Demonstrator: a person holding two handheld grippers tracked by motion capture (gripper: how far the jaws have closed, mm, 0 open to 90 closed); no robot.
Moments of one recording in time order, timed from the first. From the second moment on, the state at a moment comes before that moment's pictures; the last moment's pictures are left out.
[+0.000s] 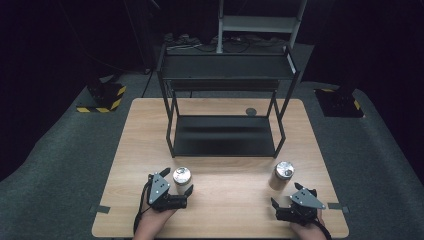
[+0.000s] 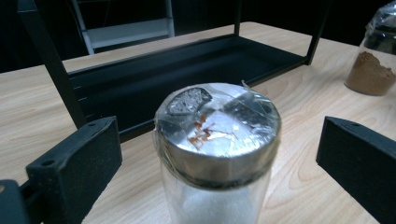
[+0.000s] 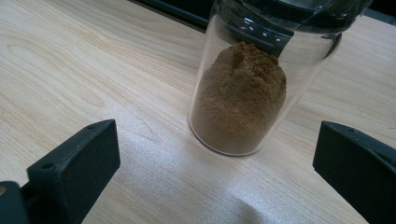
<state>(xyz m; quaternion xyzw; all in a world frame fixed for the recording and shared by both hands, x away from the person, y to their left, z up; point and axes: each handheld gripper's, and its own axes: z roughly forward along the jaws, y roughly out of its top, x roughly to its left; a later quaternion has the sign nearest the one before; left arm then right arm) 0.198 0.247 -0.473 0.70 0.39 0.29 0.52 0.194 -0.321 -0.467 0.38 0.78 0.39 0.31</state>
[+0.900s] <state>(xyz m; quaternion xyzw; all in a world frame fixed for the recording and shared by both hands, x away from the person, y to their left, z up) 0.201 0.253 -0.492 0.69 0.37 0.29 0.56 0.195 -0.323 -0.467 0.38 0.78 0.39 0.31</state>
